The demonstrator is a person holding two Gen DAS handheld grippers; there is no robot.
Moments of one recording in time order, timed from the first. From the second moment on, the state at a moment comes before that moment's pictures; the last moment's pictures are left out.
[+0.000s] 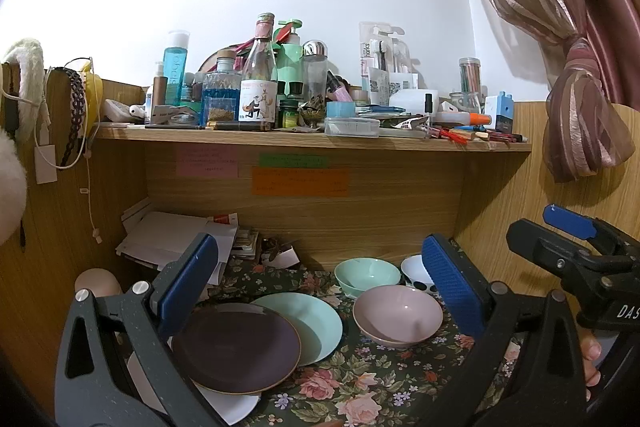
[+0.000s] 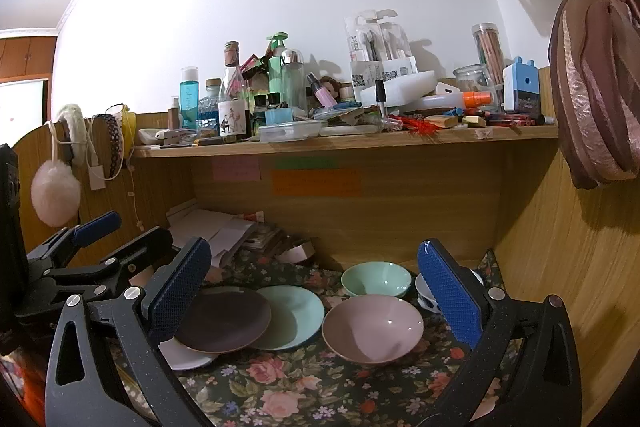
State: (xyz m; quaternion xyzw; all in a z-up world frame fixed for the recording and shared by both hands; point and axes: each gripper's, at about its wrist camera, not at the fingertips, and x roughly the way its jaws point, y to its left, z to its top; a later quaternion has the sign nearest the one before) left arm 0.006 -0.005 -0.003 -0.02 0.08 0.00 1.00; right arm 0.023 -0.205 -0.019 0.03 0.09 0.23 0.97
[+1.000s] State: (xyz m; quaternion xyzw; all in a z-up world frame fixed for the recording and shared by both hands) left arm 0.083 0.074 -0.106 -0.13 0.23 0.04 0.96; right arm 0.106 -0.147 -0.093 0.02 0.22 0.28 0.93
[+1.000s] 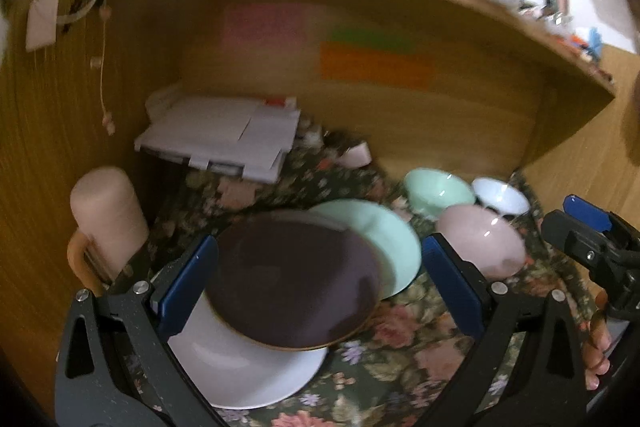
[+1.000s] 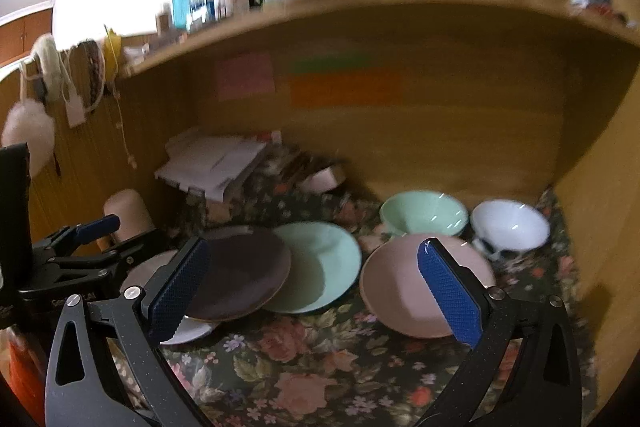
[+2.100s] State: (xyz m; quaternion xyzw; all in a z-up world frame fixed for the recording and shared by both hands) left arm 0.130 0.180 -0.212 -0.15 0.42 0.07 0.89; right arm 0.203 -0.028 -0.179 -0.08 0.40 0.31 0.86
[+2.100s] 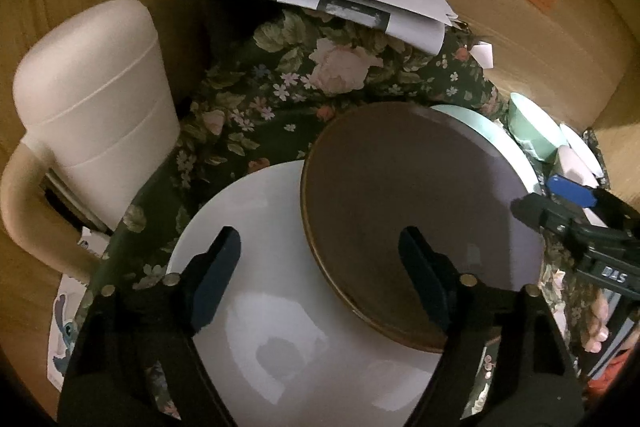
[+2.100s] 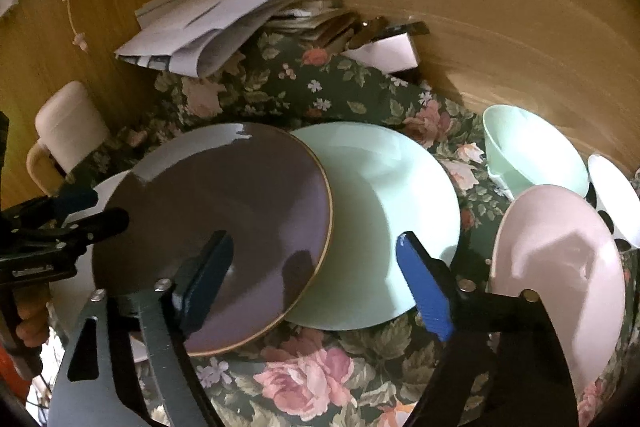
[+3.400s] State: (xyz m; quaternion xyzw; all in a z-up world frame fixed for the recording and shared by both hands) left arm 0.142 0.188 -0.218 -0.19 0.46 0.03 0.87; right arm 0.227 -0.026 -0.203 -0.01 0.45 0.35 0.82
